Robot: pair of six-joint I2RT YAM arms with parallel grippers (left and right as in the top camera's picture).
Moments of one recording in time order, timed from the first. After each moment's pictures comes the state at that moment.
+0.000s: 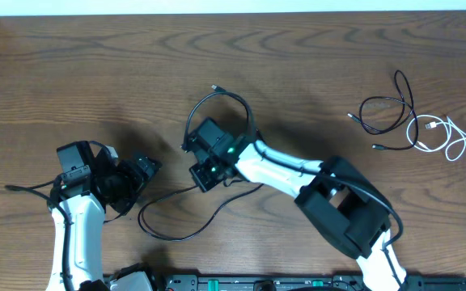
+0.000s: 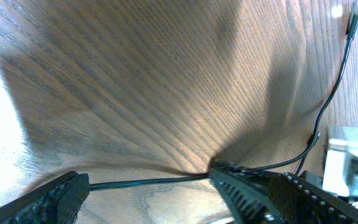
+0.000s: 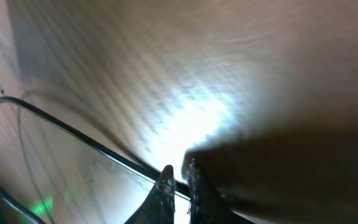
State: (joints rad) left arm 0.39 1.23 0.65 -0.69 0.50 -0.48; right arm 0.87 2.14 1.41 -0.41 -0.39 0.31
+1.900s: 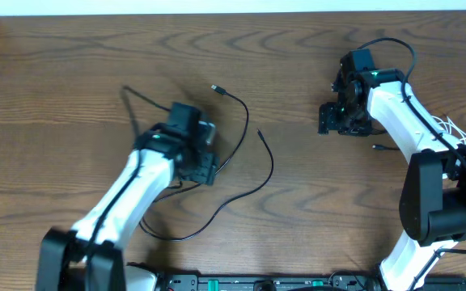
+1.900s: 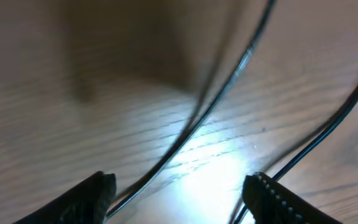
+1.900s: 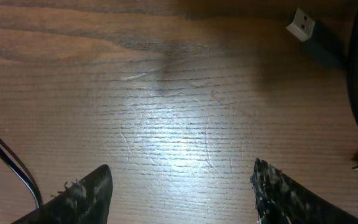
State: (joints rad) left arm -0.33 1.52 0.93 -0.79 0.14 0.00; right arm 0.16 1.92 1.40 -0.94 -0.11 0.22
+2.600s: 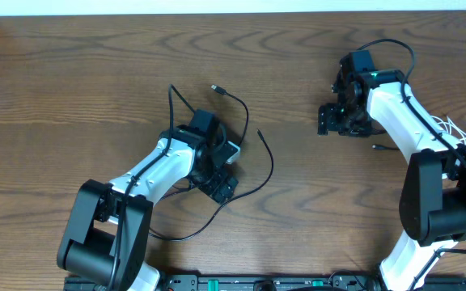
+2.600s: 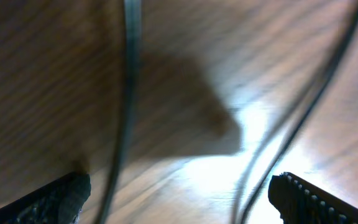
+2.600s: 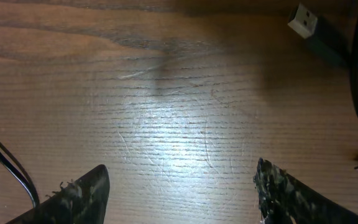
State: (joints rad) left arm -0.38 1.71 0.93 -0.77 0.27 0.30; right arm 0.16 1.92 1.39 -0.93 -0.11 0.22
